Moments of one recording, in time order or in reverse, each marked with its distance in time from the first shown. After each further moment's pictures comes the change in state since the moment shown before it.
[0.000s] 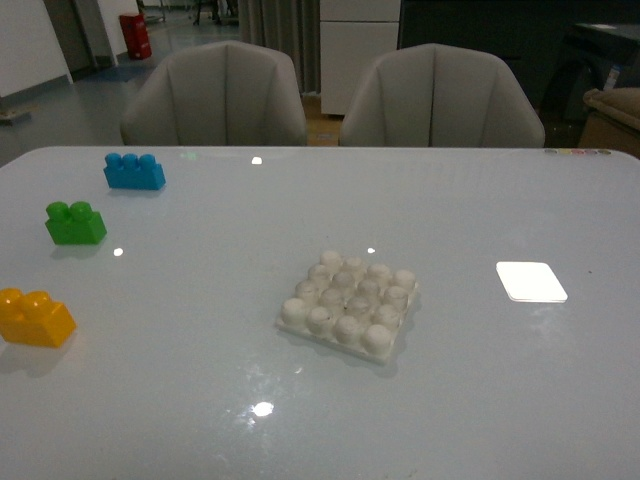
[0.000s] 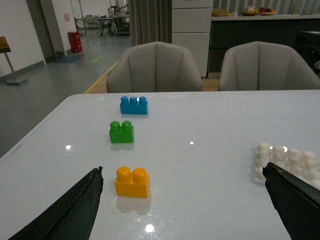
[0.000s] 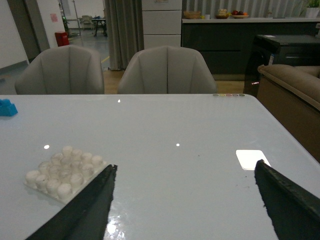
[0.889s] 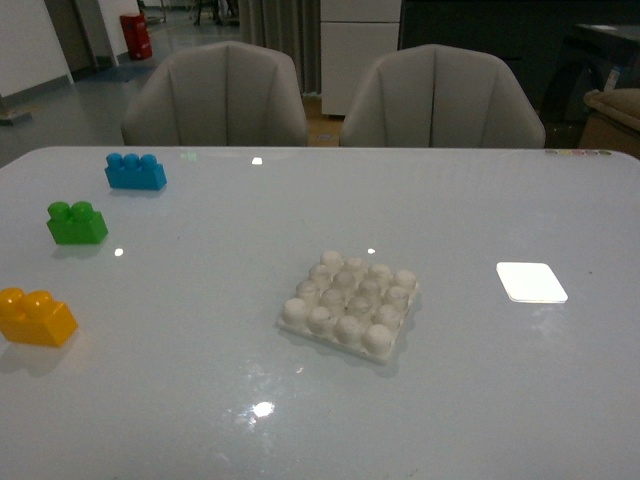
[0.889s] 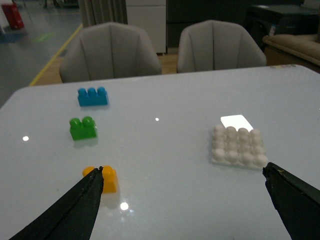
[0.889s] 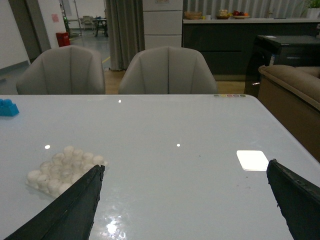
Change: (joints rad) left arm 0.145 0.232 0.248 -0.150 0.336 0.036; right arm 0.000 0.000 0.000 0.000 0.000 0.000
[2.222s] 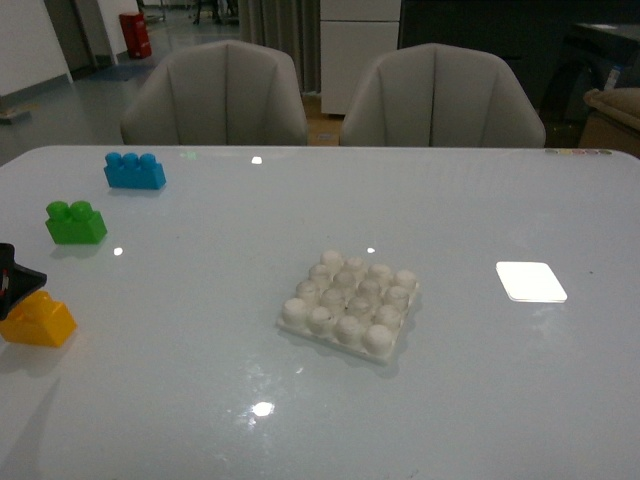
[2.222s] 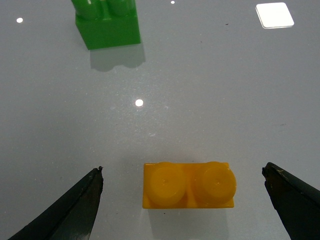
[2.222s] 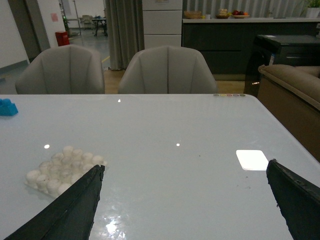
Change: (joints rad) left arm 0.133 1.709 0.603 0.561 -0.023 0.206; right arm 0.000 0.000 0.000 0.000 0.000 0.000
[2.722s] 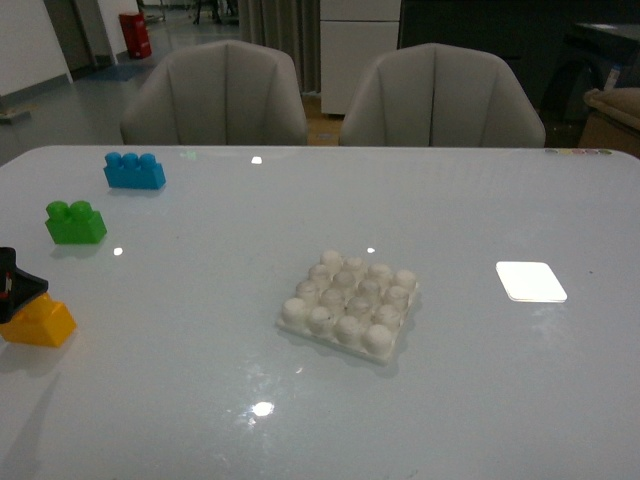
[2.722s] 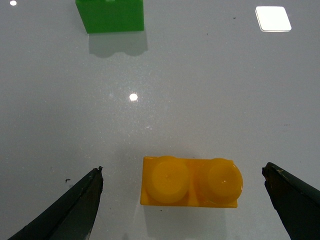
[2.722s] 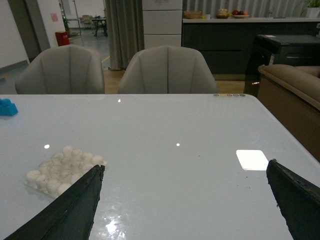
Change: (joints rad) left arm 0.007 0.029 0.009 0.002 0.005 -0.052; right arm 0.000 0.000 0.000 0.000 0.000 0.000
